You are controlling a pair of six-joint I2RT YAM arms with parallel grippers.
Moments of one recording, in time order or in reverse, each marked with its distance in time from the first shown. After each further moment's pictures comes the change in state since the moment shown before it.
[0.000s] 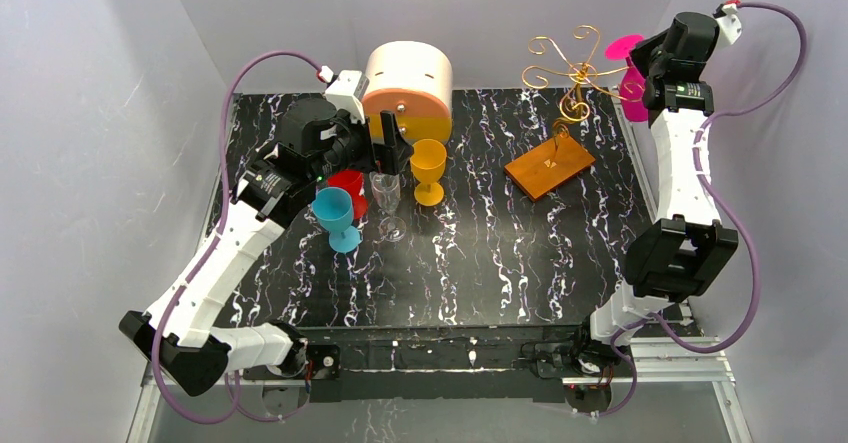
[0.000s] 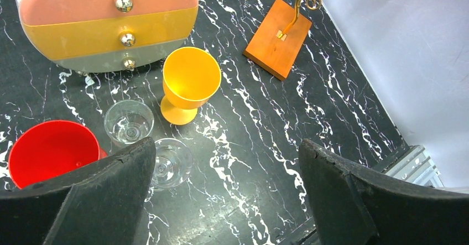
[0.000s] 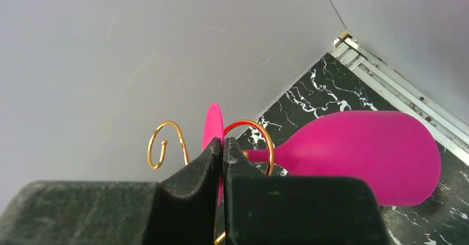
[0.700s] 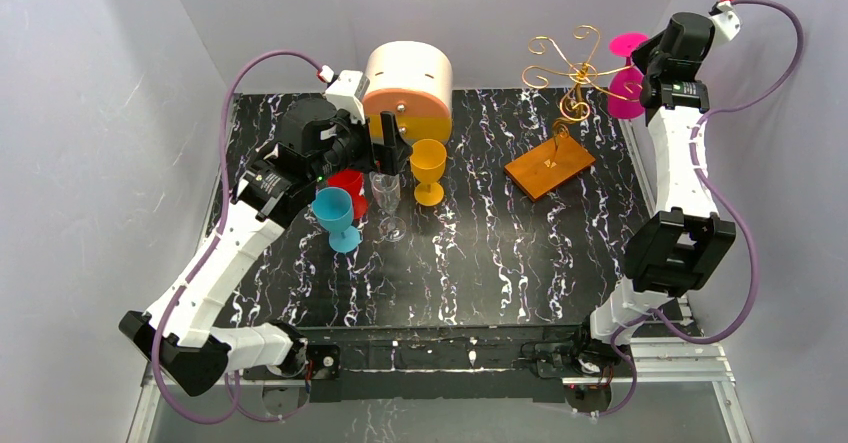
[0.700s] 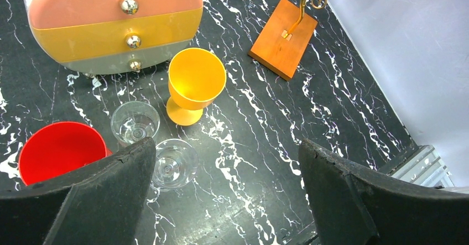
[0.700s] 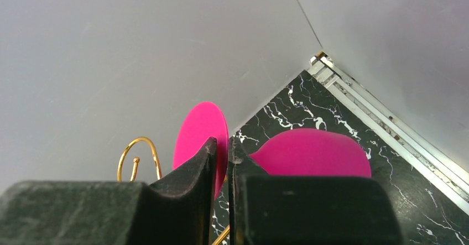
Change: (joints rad) left arm 0.000 0.000 0.000 -0.002 -0.018 0.025; right arm 0.000 0.035 0.000 0.038 0.060 -0.084
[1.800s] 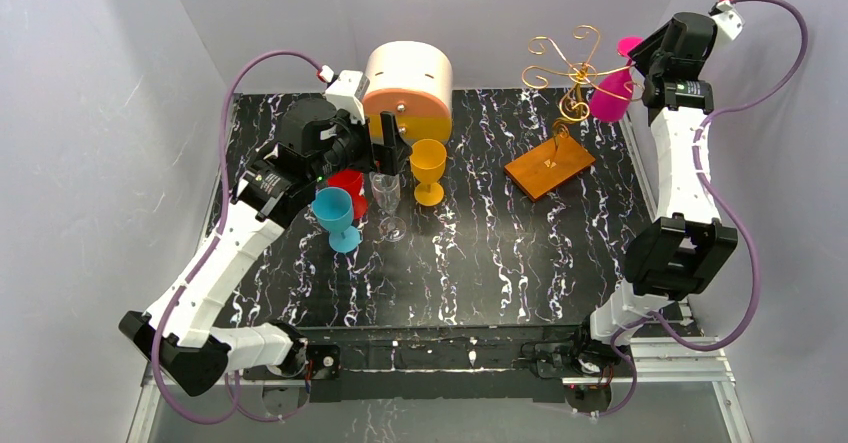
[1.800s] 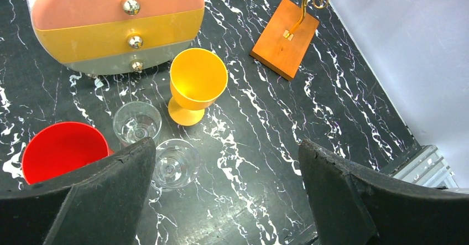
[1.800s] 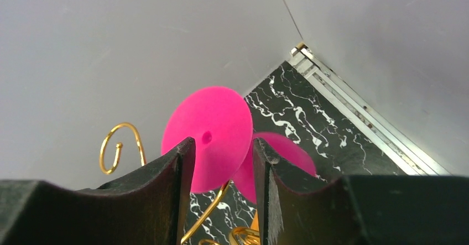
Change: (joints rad) left arm 0.000 -0.001 0.001 -0.003 -0.004 0.005; right arm 0.003 -0.024 0.022 -0.106 0.019 -0.055
